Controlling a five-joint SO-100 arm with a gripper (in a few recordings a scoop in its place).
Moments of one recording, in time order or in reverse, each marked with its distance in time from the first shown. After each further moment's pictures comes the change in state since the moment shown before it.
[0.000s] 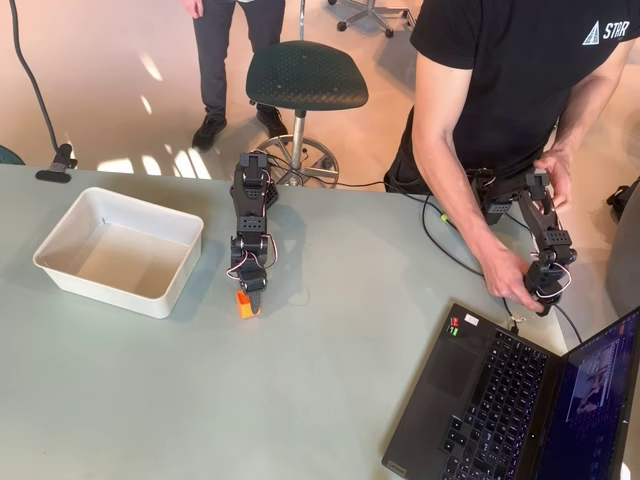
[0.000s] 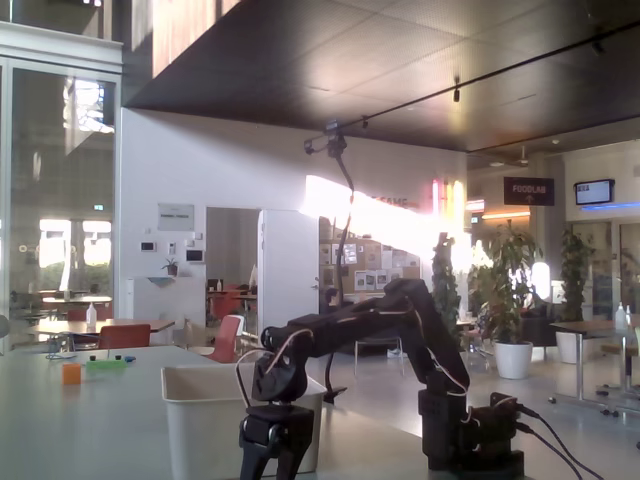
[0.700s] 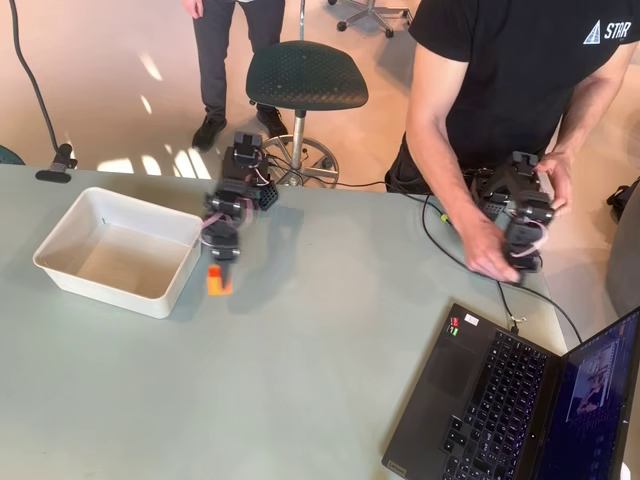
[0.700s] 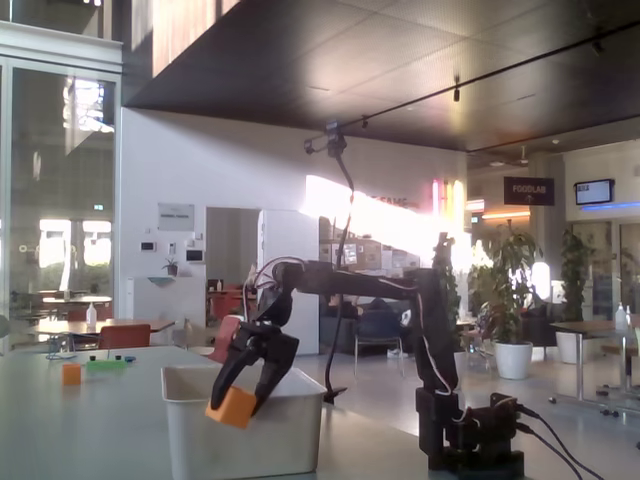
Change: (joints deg) arm 21.3 18.8 -1.0 7.6 -5.3
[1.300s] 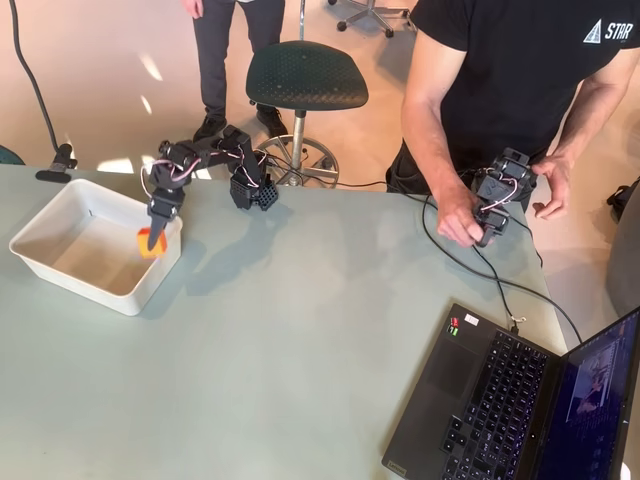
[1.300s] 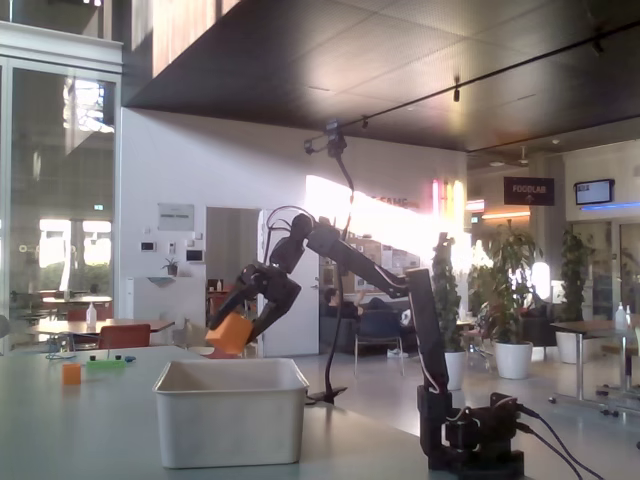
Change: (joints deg) arm 15.5 0.1 -25.2 14.2 -6.2
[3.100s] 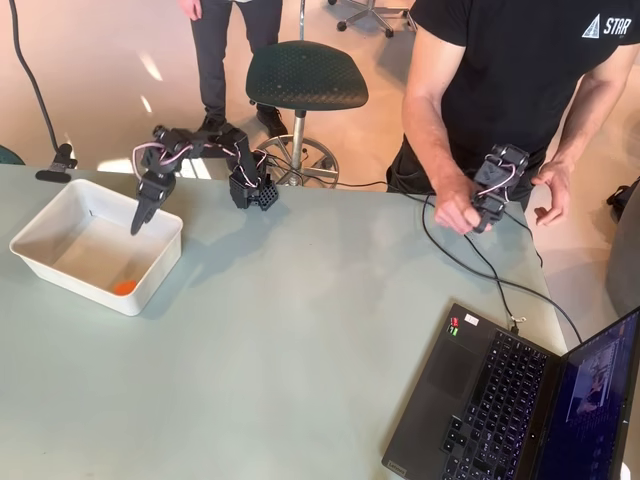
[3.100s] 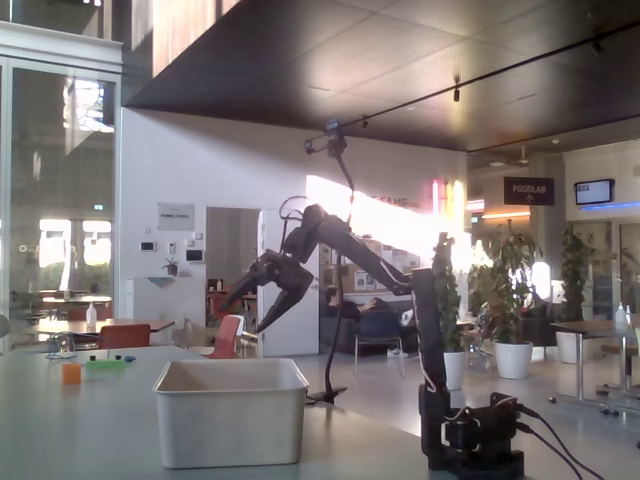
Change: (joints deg) arm 4.2 3.9 -1.8 5.8 -0.4
